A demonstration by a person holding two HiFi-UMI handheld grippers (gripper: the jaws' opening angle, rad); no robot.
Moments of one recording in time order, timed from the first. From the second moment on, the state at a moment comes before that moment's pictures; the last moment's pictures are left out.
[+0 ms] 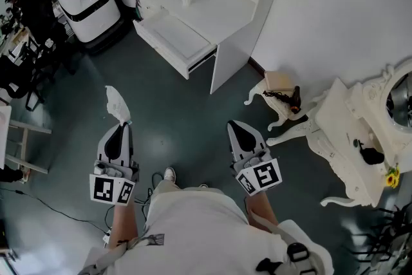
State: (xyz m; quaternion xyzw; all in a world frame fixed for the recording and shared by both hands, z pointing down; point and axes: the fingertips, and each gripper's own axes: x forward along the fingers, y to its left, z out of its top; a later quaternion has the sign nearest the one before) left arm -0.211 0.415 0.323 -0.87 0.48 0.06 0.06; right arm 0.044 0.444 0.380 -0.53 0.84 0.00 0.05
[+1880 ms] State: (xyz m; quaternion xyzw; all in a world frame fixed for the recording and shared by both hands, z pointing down) left arm -0.193 0.092 0.375 -0.91 0.40 0.04 -0.01; right arm 0.005 0.155 0.417 -0.53 0.84 -0.07 -0.02
